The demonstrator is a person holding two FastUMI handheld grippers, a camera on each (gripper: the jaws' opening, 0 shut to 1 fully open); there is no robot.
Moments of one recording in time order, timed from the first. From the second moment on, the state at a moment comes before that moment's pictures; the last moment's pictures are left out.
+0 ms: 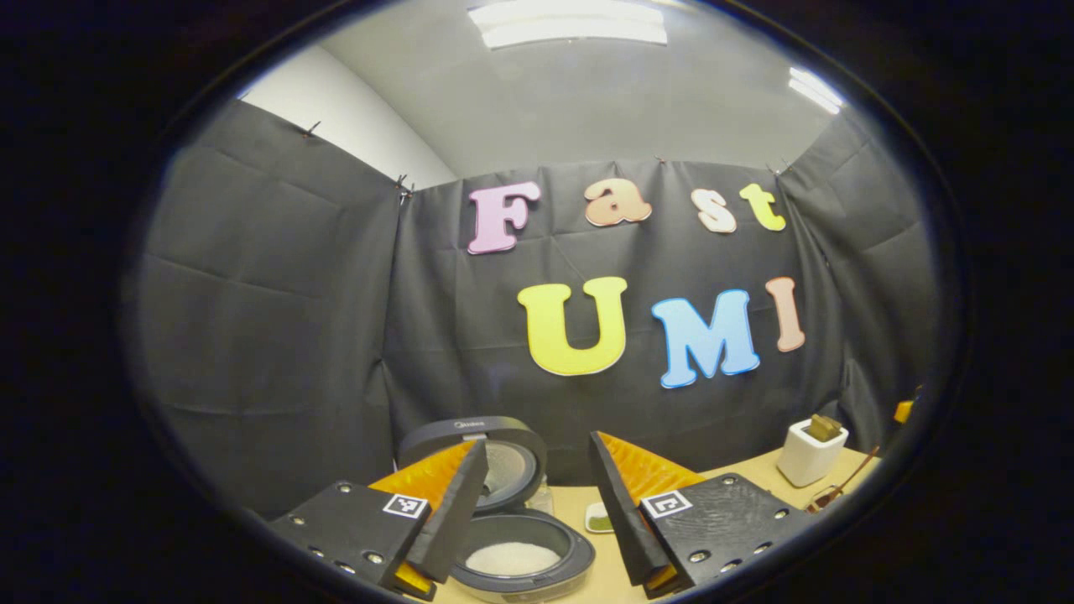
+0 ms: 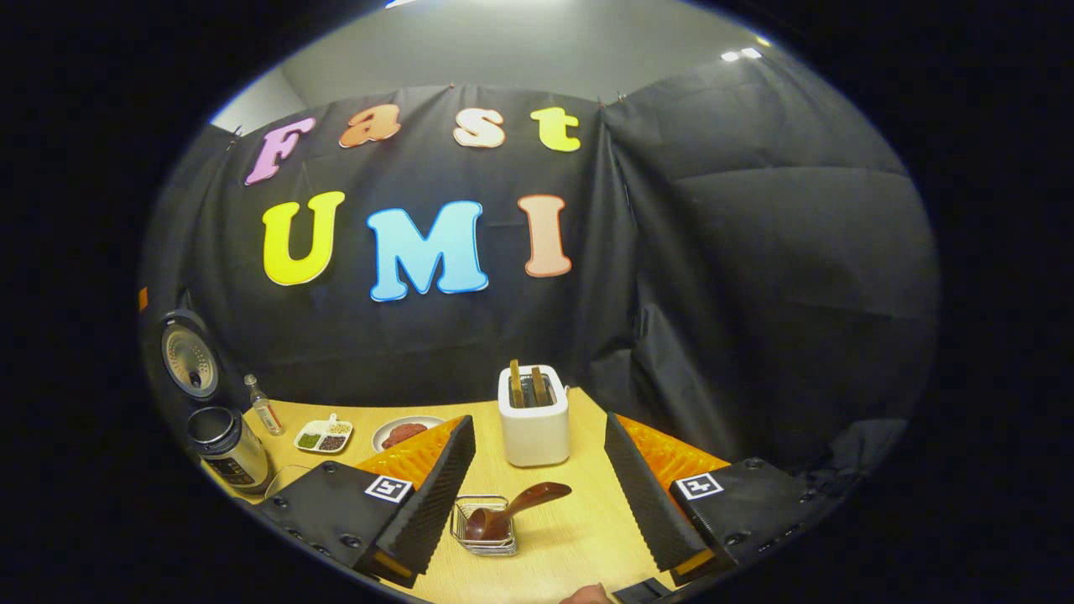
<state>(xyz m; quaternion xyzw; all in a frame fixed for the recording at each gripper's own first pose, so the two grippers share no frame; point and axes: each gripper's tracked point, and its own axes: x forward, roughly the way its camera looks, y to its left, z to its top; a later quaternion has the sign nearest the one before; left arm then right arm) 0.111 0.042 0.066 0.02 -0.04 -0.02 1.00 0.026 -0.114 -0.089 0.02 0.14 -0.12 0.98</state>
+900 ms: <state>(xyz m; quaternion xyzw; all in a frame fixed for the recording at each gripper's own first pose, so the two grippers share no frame) 0.316 0.119 0.053 0.01 0.01 -0.04 1.00 0.001 -0.022 -0.053 0.00 0.12 -0.14 0.98</state>
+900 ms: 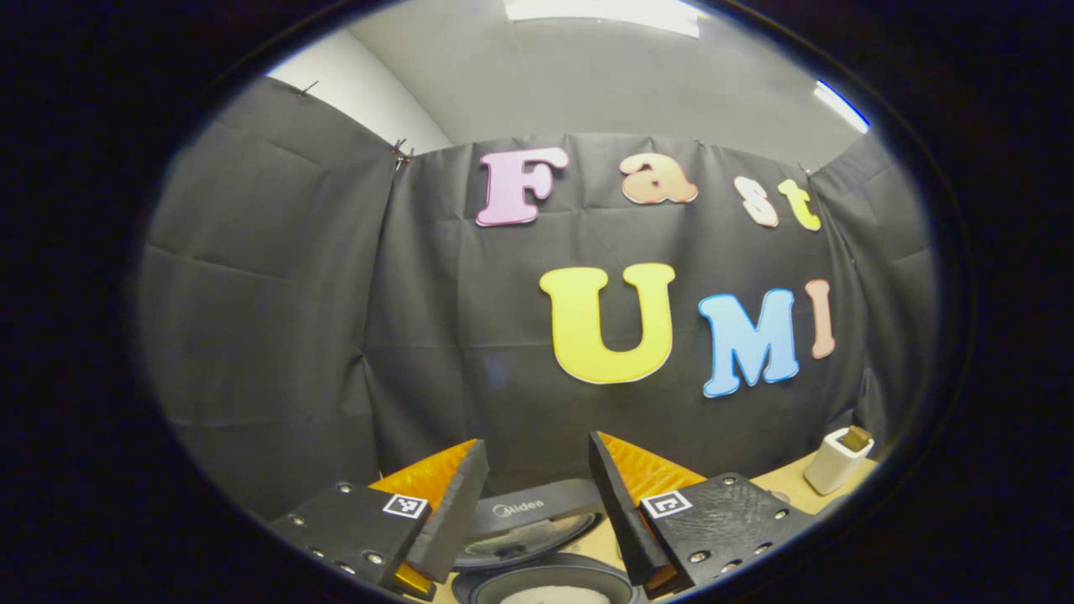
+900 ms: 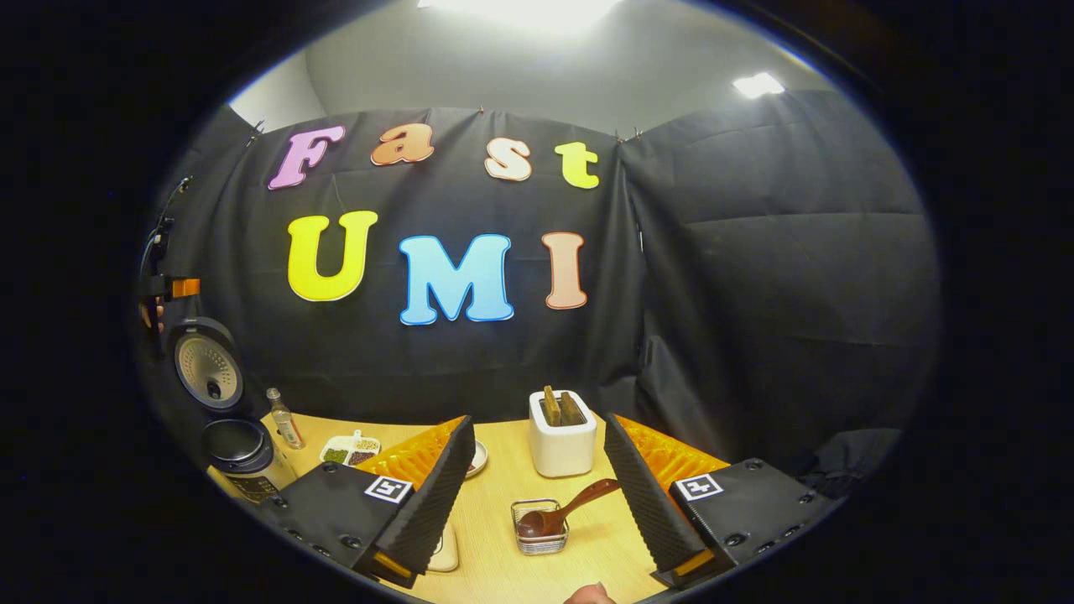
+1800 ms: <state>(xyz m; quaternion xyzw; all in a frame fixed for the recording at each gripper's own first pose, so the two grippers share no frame) 0.320 0.123 -0.016 -0.01 0.08 0.00 1.00 0.009 -0.009 -0.064 0.00 0.13 -0.09 0.99</state>
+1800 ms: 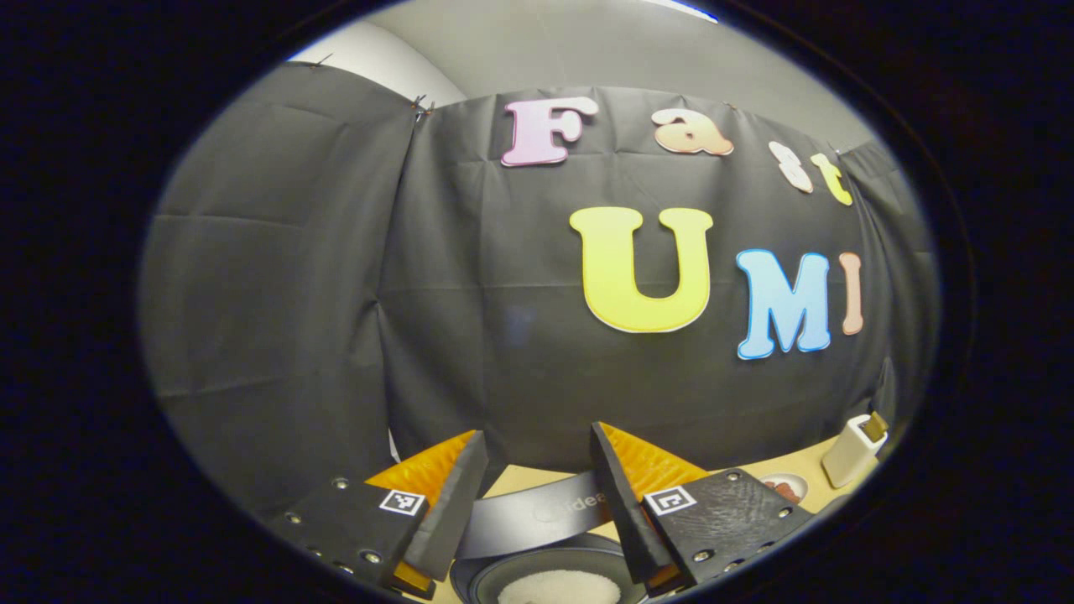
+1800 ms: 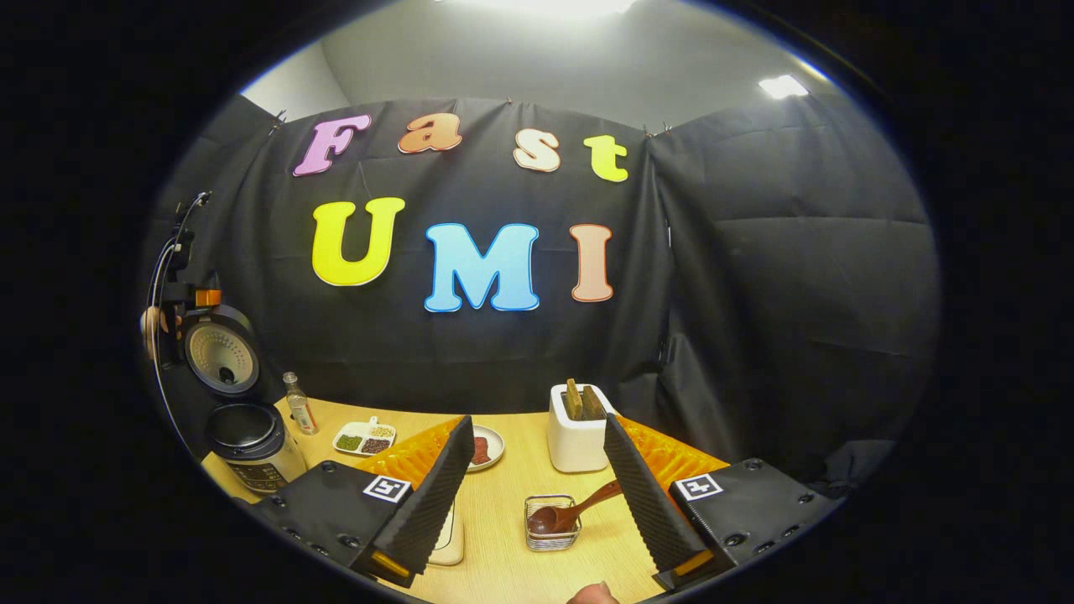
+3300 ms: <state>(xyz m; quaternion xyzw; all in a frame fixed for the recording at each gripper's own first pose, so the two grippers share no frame) 0.171 0.043 -0.141 -0.02 0.14 0.00 0.99 0.007 -0.037 -0.099 0.04 0.16 0.03 0.99</state>
